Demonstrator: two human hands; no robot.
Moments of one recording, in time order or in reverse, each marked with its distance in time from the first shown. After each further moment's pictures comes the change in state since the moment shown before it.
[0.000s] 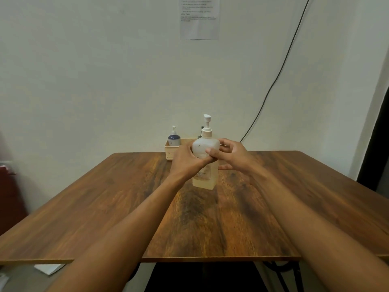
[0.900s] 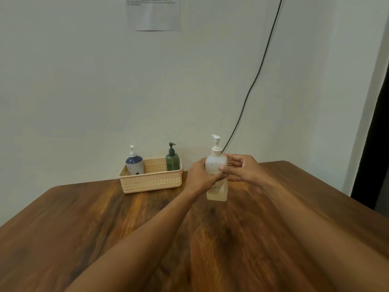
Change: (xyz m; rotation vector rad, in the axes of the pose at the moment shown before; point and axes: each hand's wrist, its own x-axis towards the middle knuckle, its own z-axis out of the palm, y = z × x) left_hand 0.181 -0.089 0.189 0.003 -0.244 -0.116; right_hand 0.151 0.117 -0.164 -0.044 0.209 0.171
